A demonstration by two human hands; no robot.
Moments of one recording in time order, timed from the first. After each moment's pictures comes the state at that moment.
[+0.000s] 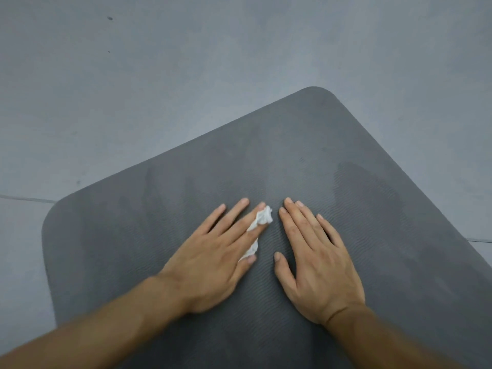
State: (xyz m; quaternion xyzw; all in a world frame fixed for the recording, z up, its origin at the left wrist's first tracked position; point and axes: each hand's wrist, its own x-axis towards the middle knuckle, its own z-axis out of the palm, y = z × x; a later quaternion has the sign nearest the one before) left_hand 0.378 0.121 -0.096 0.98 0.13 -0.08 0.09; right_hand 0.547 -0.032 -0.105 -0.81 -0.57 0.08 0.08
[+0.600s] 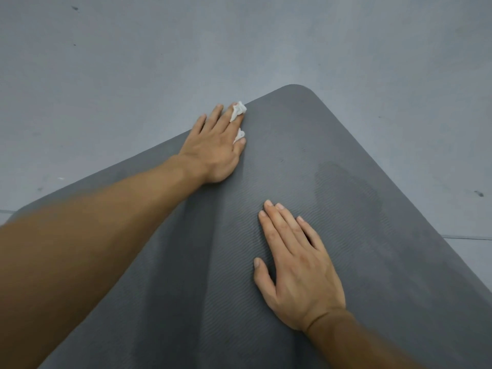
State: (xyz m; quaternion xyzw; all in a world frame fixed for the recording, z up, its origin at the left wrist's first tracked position) left_hand 0.522 0.244 -0.104 0.94 0.30 -0.07 0.12; right_hand 0.548 -0.032 -0.104 -0.81 -0.57 0.08 0.08
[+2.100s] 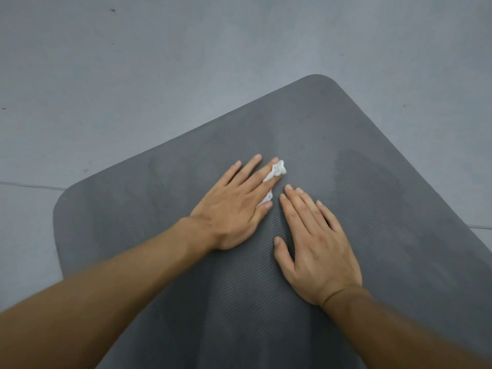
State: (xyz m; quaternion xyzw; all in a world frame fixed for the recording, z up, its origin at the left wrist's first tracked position) left_hand 0.436 0.145 -0.098 0.98 0.16 -0.07 0.11; right_hand 0.547 -0.034 -0.107 -0.81 -0.57 0.08 0.07
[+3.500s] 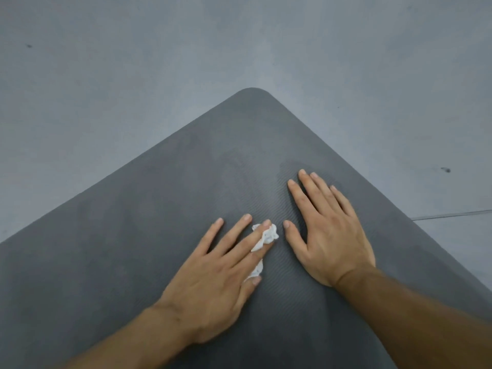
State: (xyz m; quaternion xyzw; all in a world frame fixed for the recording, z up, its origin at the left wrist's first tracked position) left_hand 0.449 0.077 -0.096 0.99 0.06 -0.10 0.07; right_hand 0.650 -0.059 -0.109 -0.87 -0.49 0.05 0.06
